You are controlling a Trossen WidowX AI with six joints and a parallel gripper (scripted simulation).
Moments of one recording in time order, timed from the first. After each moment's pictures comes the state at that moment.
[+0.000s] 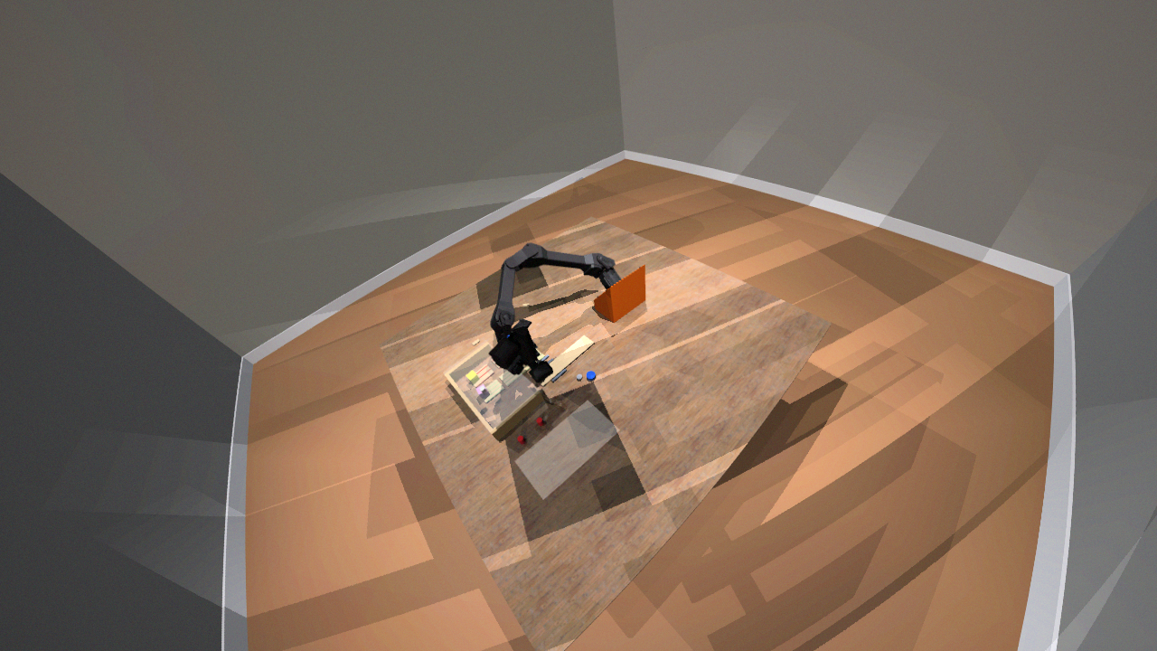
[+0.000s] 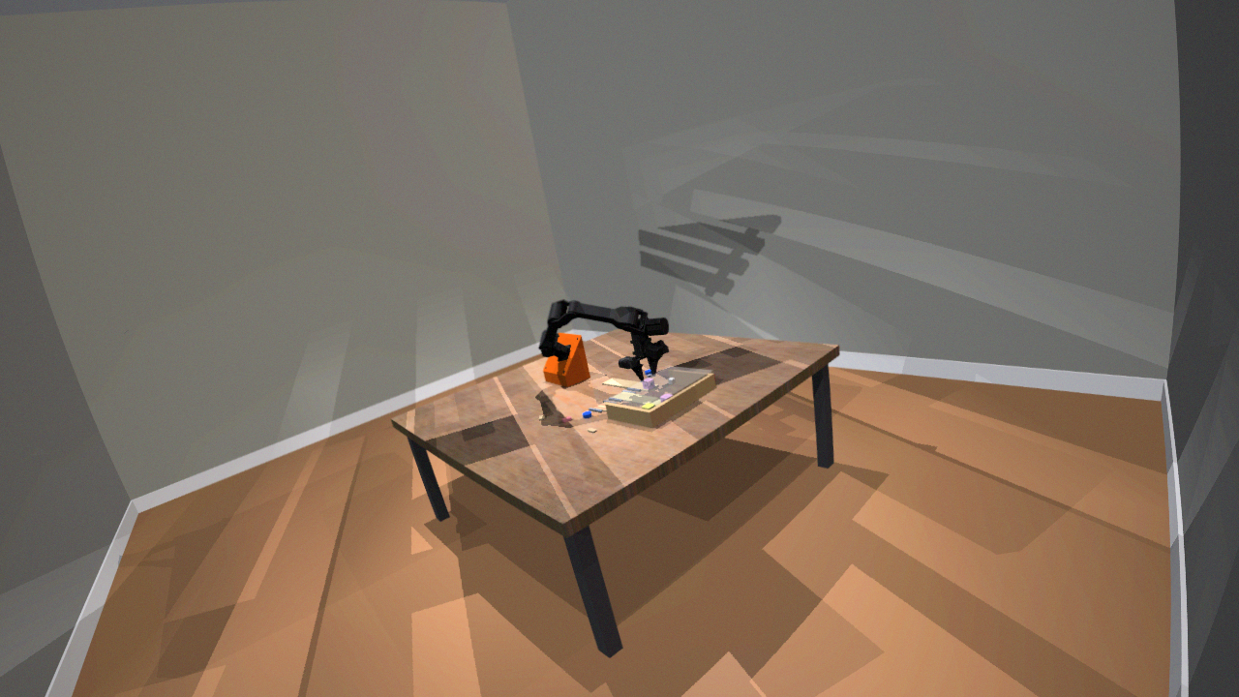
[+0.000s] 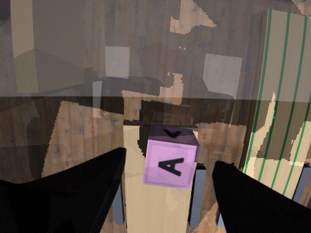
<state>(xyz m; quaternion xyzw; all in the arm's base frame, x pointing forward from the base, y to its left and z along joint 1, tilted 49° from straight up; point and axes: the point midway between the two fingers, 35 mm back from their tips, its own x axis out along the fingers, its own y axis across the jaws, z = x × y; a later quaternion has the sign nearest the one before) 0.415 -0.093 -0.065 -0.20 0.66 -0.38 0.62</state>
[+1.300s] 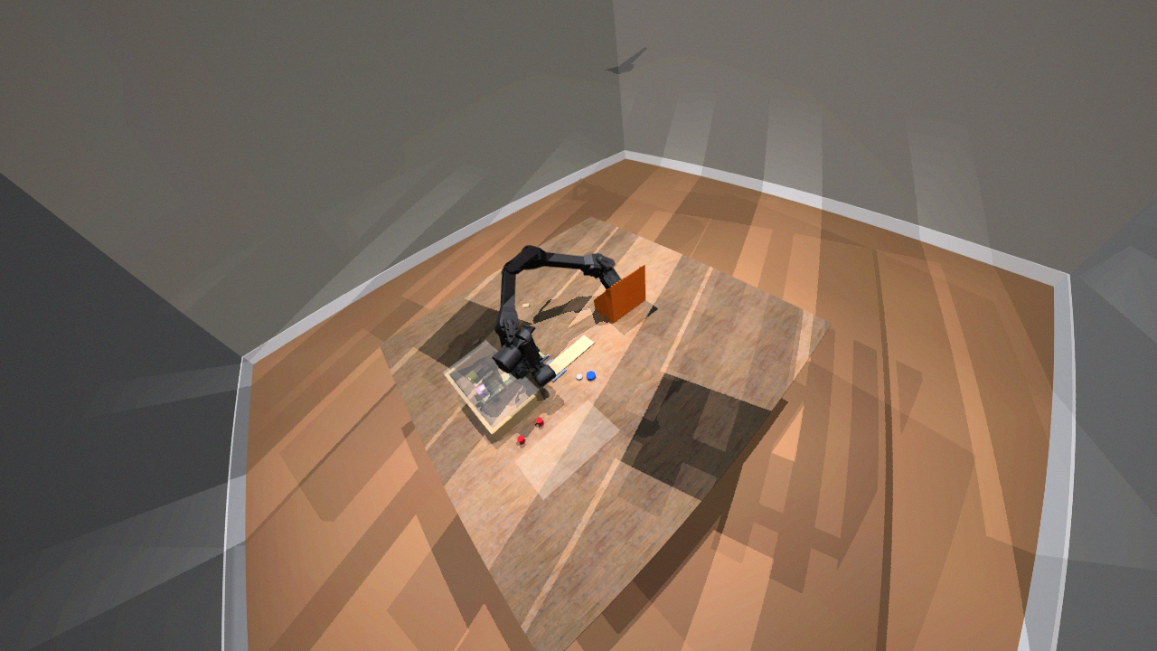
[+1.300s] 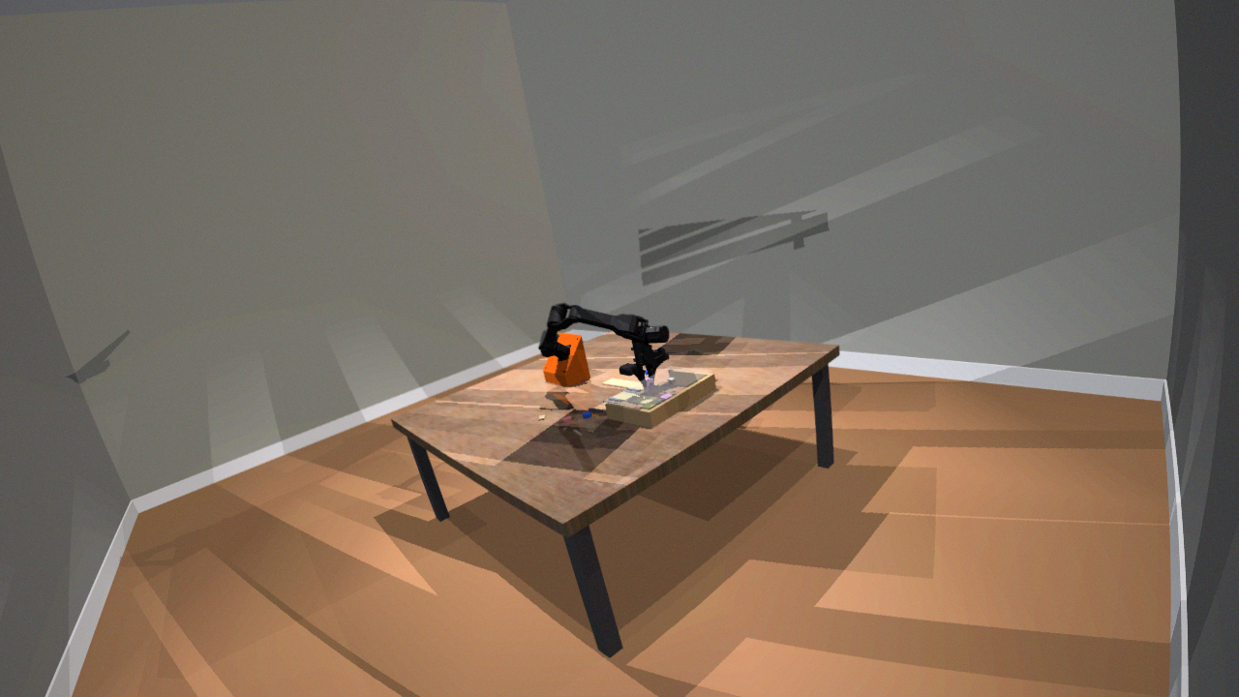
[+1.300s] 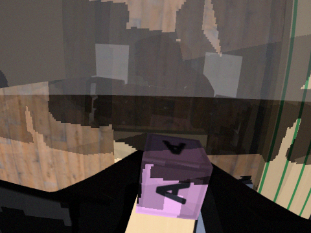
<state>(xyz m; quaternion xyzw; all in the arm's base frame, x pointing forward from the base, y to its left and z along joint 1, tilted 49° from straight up) 0.407 -0.111 -0.081 -0.20 0.66 -0.38 0.62</state>
